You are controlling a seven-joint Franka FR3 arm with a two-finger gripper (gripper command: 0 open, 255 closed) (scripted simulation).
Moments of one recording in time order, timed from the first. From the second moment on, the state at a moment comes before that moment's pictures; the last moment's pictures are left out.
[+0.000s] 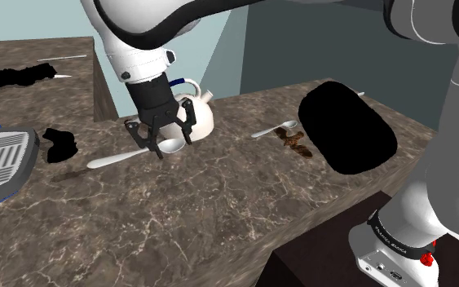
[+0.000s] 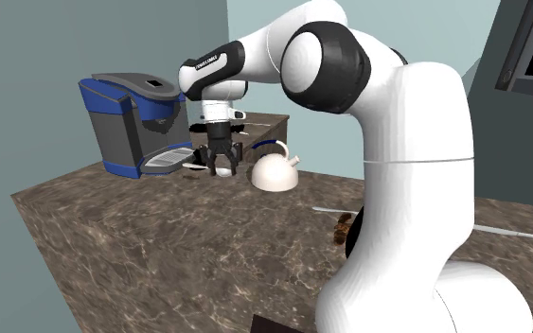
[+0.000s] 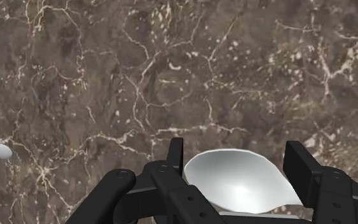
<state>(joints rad) 0.30 0.37 0.48 -1.53 -0.07 1.60 0.87</state>
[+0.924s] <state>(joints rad) 0.31 0.37 0.48 -1.34 -0.07 1.41 0.88</state>
